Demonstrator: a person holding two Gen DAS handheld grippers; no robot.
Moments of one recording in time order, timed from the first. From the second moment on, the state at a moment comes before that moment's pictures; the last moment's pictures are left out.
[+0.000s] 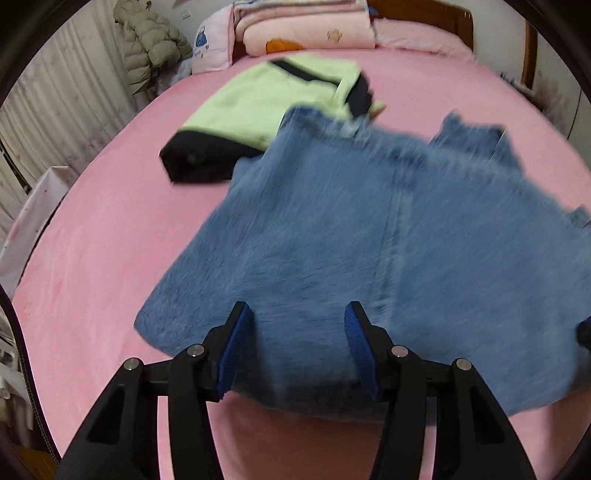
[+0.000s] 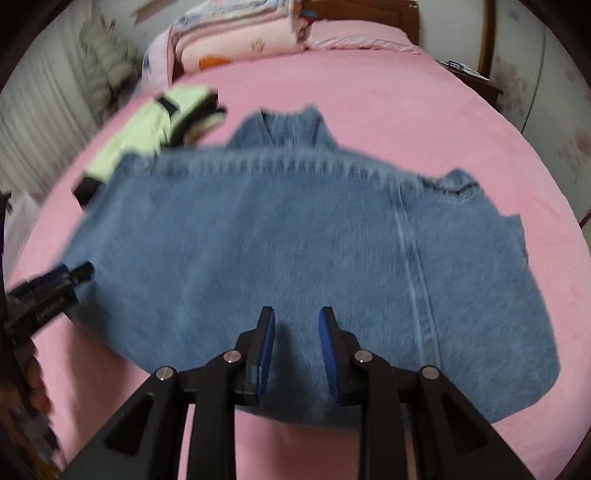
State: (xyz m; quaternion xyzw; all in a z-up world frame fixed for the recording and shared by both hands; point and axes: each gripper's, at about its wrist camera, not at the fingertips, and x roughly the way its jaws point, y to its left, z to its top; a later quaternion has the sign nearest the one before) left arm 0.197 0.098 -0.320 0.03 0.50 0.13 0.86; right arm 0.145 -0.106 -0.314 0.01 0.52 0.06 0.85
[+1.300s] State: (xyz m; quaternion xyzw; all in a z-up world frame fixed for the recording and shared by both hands) left arm 0.165 0.150 -0.235 -0.11 0.54 0.12 0.82; right arm 0.098 -0.193 -0.214 0.07 0.47 -0.04 0.88
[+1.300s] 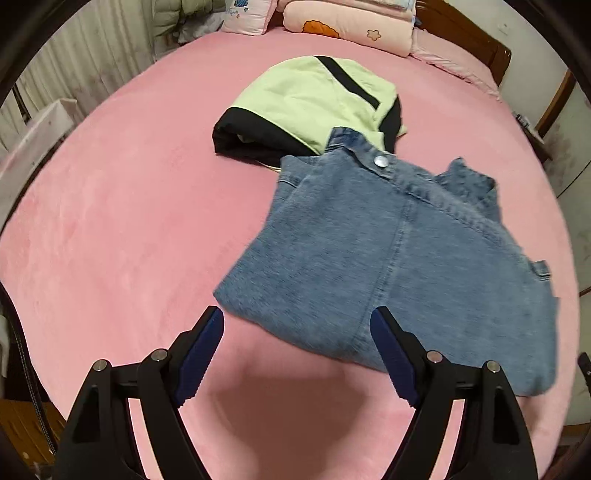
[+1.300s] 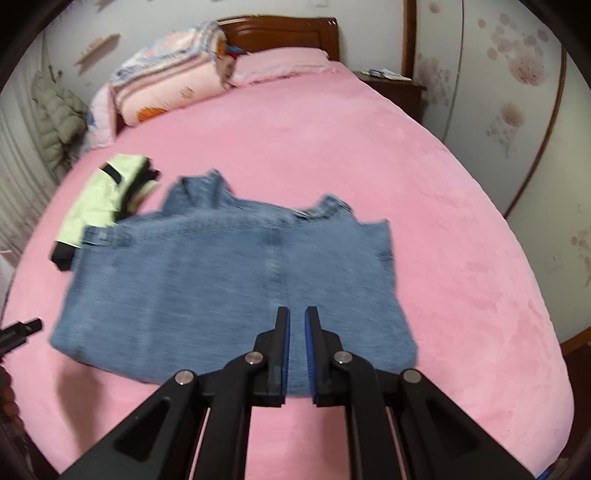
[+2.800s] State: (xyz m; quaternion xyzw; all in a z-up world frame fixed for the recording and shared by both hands) left arm 0.220 0.192 -0.356 -0.32 0.46 -0.07 0.83; right arm 0.173 -0.038 -0.303 0.01 0.45 0.04 0.89
